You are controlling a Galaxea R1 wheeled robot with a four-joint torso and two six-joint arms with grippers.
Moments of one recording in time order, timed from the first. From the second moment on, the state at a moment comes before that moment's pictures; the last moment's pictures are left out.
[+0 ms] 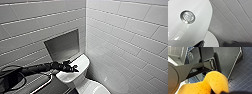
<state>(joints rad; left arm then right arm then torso) 0.24 2.47 -1.71 -0.29 0.51 -0.11 -1.52 2.58 -2.03 -0.14 0.15 0.22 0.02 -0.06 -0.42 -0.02</state>
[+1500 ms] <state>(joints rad) 0.13 2.73 -2.16 -0.23 0.62 -0.16 -1.51 2.58 -2.03 -0.14 0.16 0.22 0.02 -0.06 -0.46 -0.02</state>
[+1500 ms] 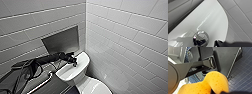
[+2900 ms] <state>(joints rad) 0.20 2.80 -2.34 -0.18 0.56 -0.17 -1.51 2.61 -2.04 -0.14 0.16 0.22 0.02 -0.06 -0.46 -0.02</state>
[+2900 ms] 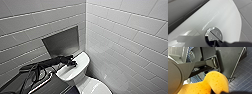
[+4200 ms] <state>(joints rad) 0.19 2.65 -2.00 -0.15 0.45 -0.24 -1.51 2.64 -2.06 -0.14 0.16 0.22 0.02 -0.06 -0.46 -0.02</state>
